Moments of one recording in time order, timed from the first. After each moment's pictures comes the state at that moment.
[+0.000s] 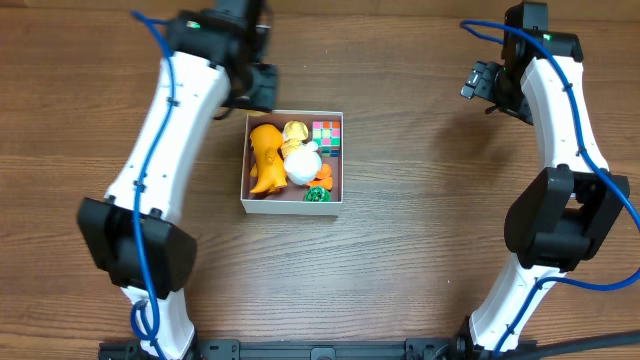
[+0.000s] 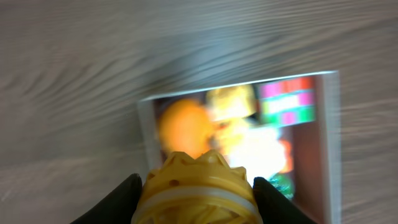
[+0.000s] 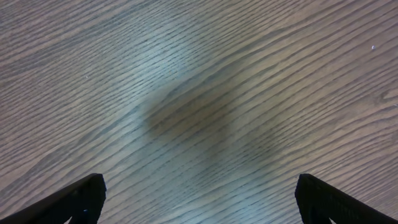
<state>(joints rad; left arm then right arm) -0.33 1.98 2.05 -1.30 0.04 -0.18 -0.10 2.11 1.94 -1.15 0.19 0.37</state>
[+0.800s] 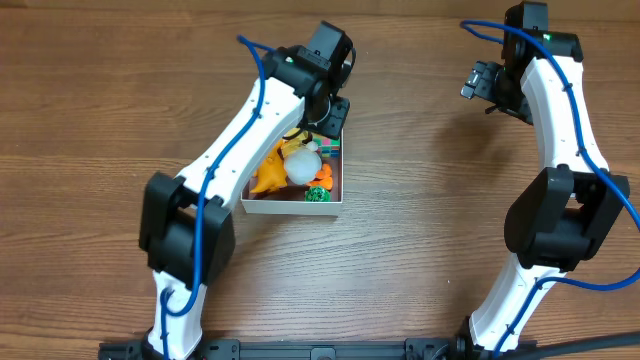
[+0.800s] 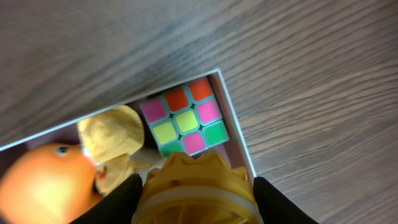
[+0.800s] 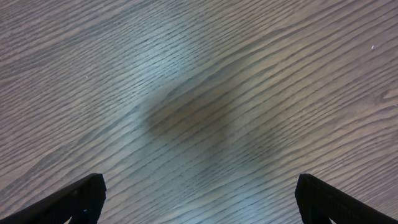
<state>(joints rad) -0.52 2.12 1.95 -1.09 0.08 -0.21 -0.10 2.11 1.94 -1.15 0.19 0.37</state>
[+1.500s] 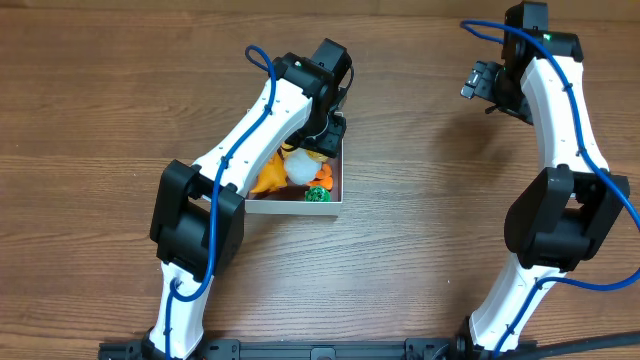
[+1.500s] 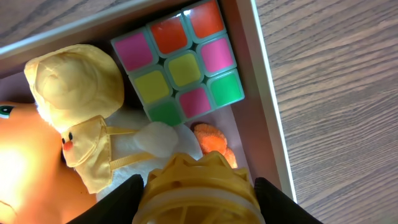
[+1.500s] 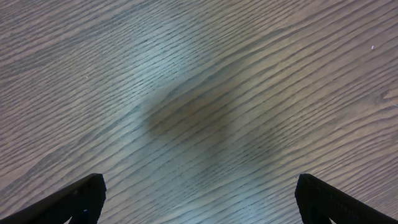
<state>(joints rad) -0.52 2.17 1.94 -1.20 0.12 -0.21 -0.10 2.11 1.94 -1.15 0.19 0.37</state>
